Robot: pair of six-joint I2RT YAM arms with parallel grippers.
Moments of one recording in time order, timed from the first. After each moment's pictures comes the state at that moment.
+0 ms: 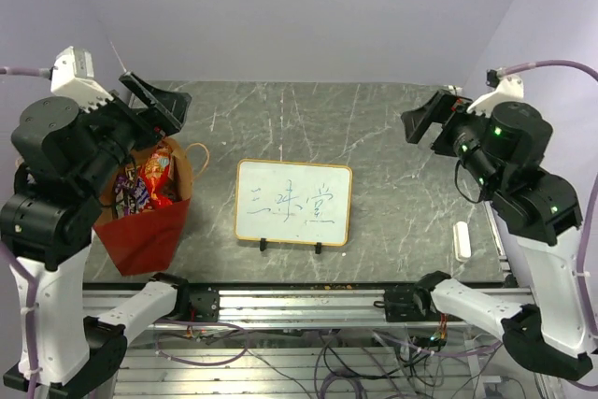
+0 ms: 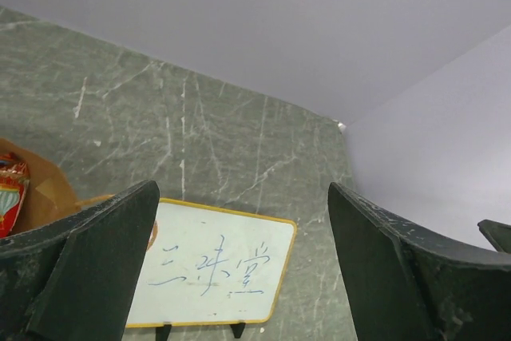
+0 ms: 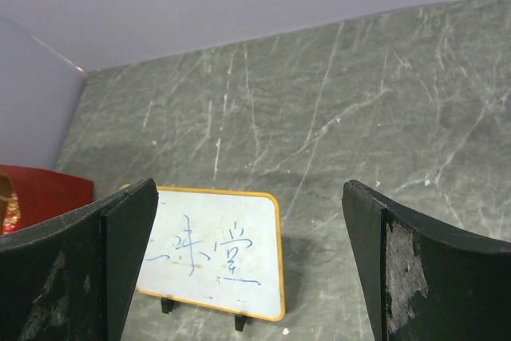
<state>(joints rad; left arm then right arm) -0.26 0.99 1.85 -0.96 -0.04 -0.61 0.50 0.99 1.66 -0.90 0.31 0.42</state>
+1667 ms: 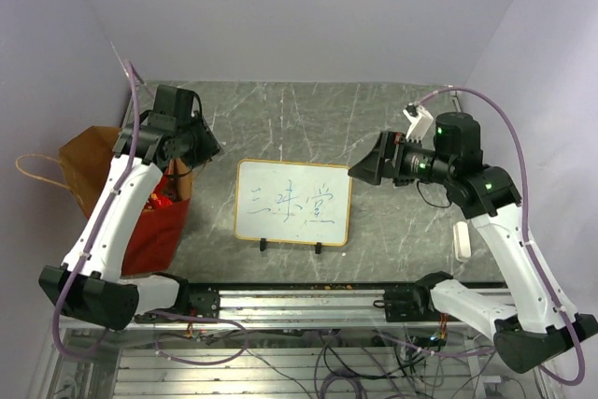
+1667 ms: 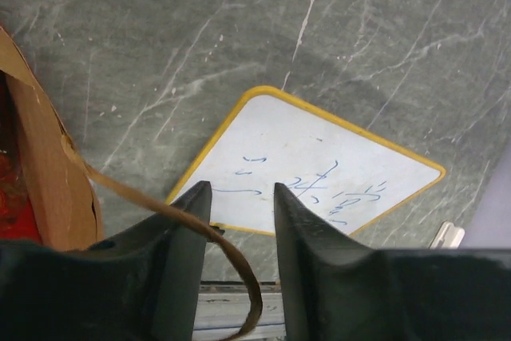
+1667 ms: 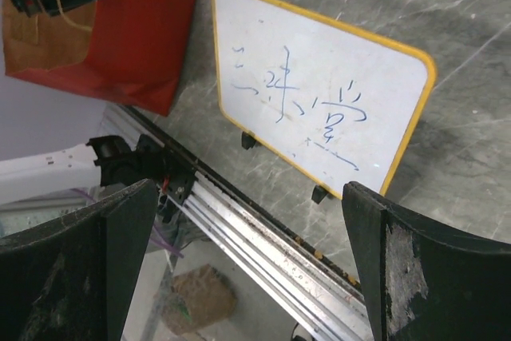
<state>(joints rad) -0.26 1.24 1.40 -1.01 -0.02 -0.74 0.36 0.98 1.24 -0.81 -0.49 0.44</state>
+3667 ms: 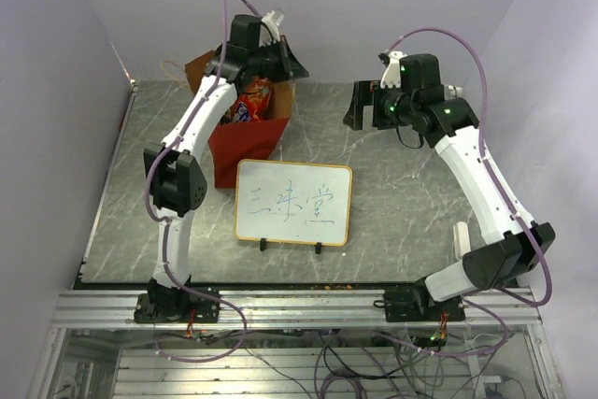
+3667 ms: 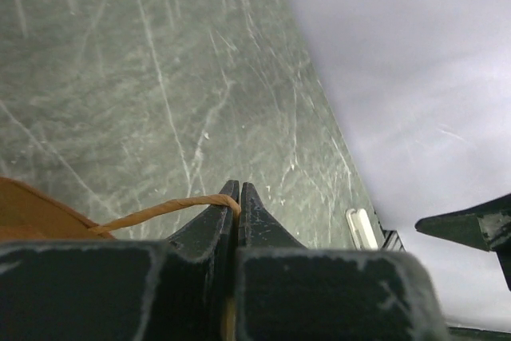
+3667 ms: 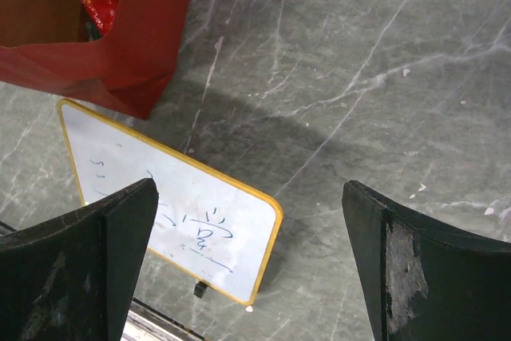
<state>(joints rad) -0.37 2.15 2.23 -0.45 0.53 -0.56 0.36 1.48 1.66 -0.81 -0.15 0.20</state>
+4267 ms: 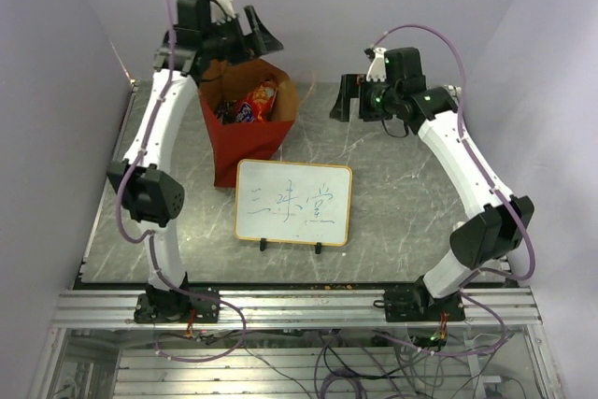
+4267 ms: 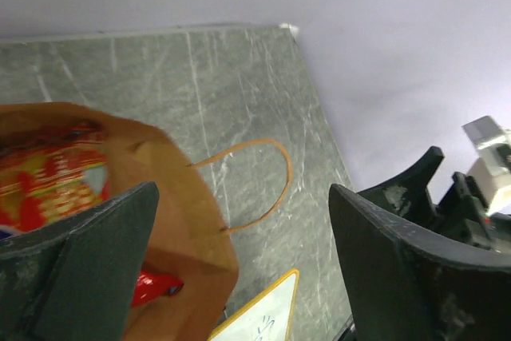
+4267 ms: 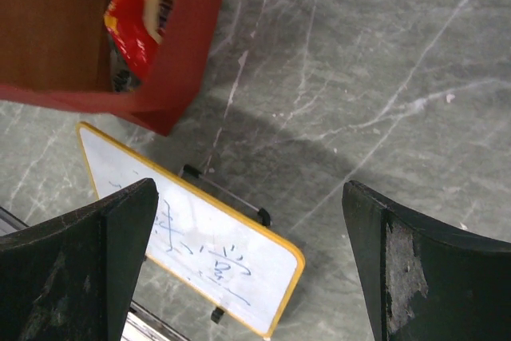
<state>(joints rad) -0.26 1.99 2.25 -0.59 0.53 -0.53 0.36 1.61 1.70 -0.75 -0.23 0.24</state>
